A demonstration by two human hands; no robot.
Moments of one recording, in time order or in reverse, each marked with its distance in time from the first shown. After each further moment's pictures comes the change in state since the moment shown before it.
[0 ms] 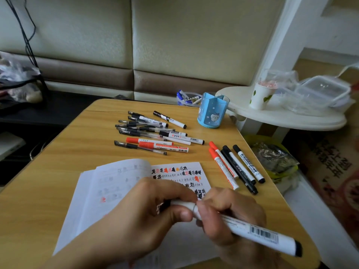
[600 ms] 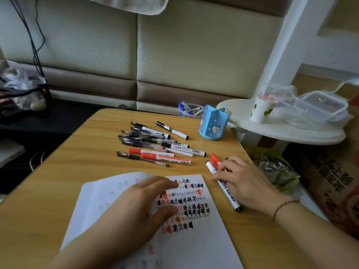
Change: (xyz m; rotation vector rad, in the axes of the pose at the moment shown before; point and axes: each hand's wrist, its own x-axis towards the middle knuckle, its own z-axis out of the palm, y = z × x) left_hand -0.002 -0.026 -0.012 0.379 0.025 -0.280; right_hand 0.071 0.096 -0.317 -0.943 -0.351 -0.054
